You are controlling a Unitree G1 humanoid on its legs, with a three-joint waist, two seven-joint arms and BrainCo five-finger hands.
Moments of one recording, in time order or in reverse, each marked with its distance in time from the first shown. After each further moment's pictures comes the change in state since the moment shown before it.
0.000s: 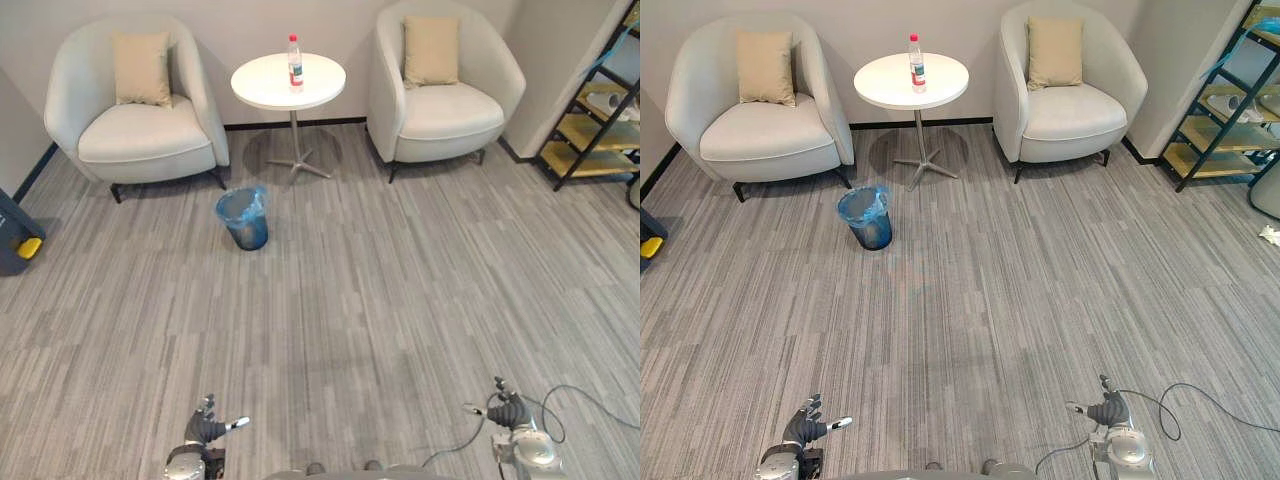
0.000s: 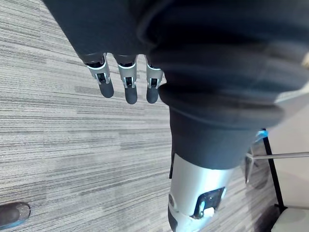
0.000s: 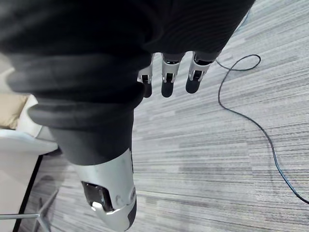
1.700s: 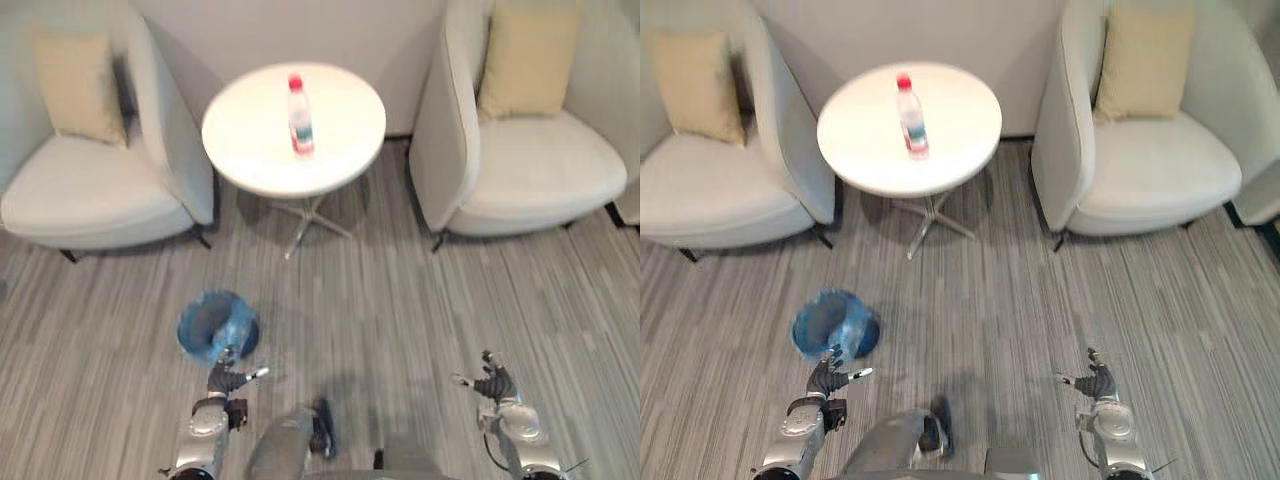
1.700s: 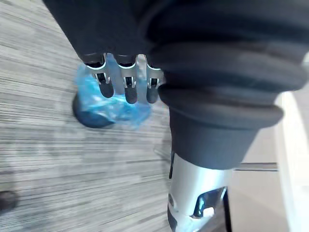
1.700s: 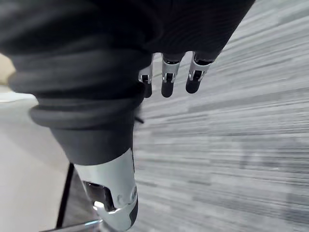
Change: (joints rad) left arm -0.166 -0.056 -0.070 -0.111 -0.036 0.013 0.046; right arm -0.024 0.050 0.084 -0.147 0.060 0.006 -0.013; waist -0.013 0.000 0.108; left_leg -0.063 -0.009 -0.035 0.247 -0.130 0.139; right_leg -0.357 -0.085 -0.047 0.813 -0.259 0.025
